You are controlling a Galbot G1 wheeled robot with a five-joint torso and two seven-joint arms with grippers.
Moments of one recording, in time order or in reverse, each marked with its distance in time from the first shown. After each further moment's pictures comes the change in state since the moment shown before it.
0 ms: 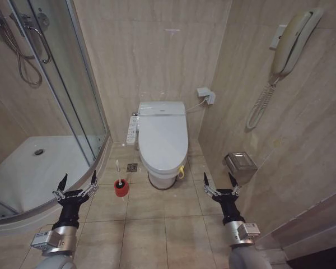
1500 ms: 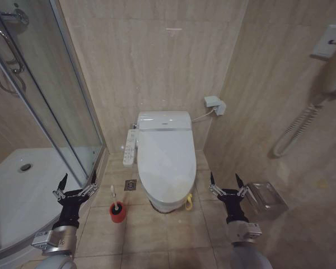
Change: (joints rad) left arm -0.001 0.000 0.000 0.000 0.000 0.000 0.000; right arm 0.027 -0.013 0.019 -0.058 -0.009 0.043 0.087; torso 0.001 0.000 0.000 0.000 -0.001
